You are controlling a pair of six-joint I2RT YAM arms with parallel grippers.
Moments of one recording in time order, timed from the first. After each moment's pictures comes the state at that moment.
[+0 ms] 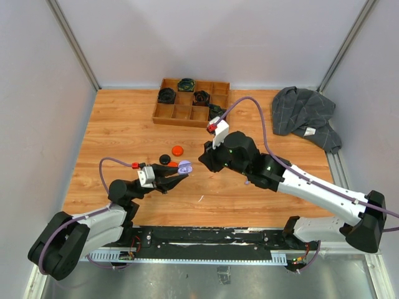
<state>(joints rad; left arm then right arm) -0.48 0.99 0.01 1.39 0.71 -0.16 0.99 1.21 1.08 -0.32 0.11 0.25</state>
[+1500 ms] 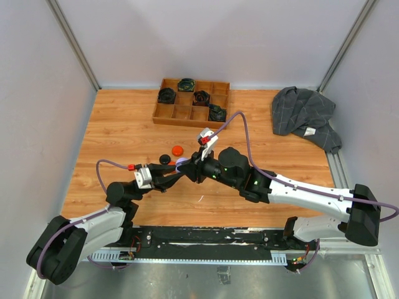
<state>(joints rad) -0.48 0.95 0.01 1.41 0.66 -0.15 1.16 1.24 0.92 0.16 0.09 0.36</state>
